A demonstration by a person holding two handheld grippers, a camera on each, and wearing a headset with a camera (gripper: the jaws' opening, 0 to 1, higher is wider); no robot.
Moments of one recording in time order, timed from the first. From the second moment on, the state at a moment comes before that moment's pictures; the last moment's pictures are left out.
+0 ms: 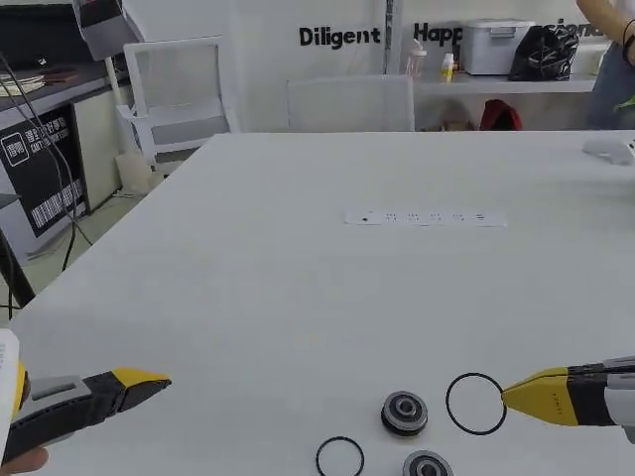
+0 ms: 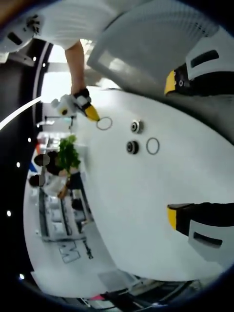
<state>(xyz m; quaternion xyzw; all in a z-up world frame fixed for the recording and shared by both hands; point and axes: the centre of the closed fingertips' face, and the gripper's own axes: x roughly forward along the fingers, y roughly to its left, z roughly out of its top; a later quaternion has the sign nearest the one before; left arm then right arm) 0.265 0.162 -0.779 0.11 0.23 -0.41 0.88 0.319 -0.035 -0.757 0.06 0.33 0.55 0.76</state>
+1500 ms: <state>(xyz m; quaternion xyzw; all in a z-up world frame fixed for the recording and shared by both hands) 0.261 0.178 -0.772 0.11 0.22 -0.38 0.89 0.321 0.044 -0.816 0.02 0.40 0.59 0.70</state>
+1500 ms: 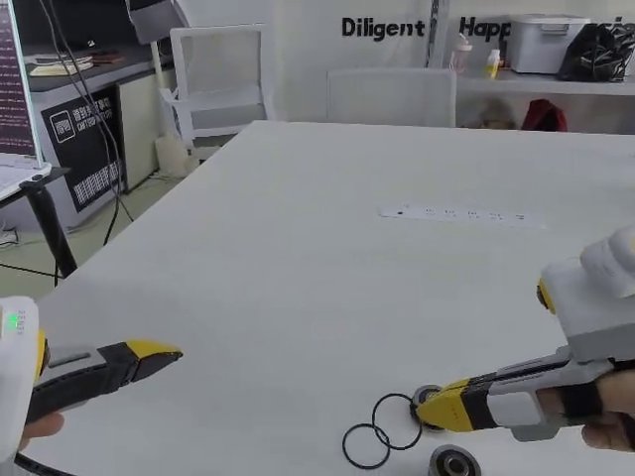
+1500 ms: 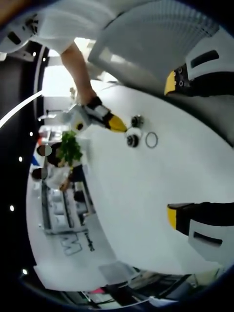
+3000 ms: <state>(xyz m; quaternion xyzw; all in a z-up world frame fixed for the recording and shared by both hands) 0.260 0.184 -0.774 0.12 0.22 -0.36 0.90 0.337 0.027 -0.848 -0.03 0.44 0.55 0.71</state>
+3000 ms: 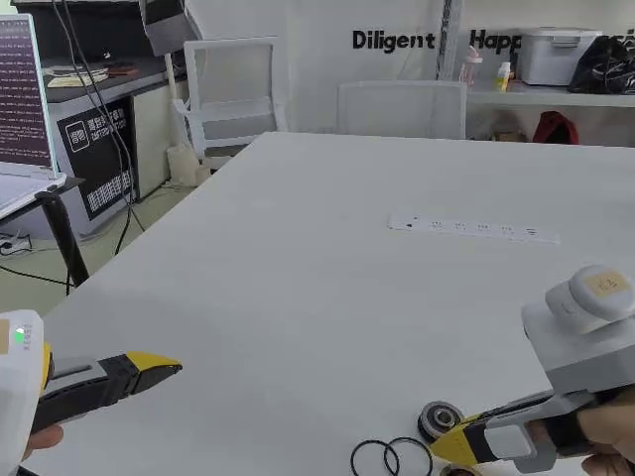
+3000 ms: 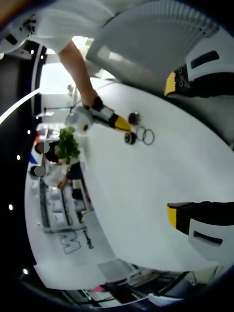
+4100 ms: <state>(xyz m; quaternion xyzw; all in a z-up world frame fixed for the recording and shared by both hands) 0.267 0.184 -0.770 0.13 0.23 -0.37 0.89 0.347 -0.012 -0.787 -0.01 0.33 0.54 0.77</state>
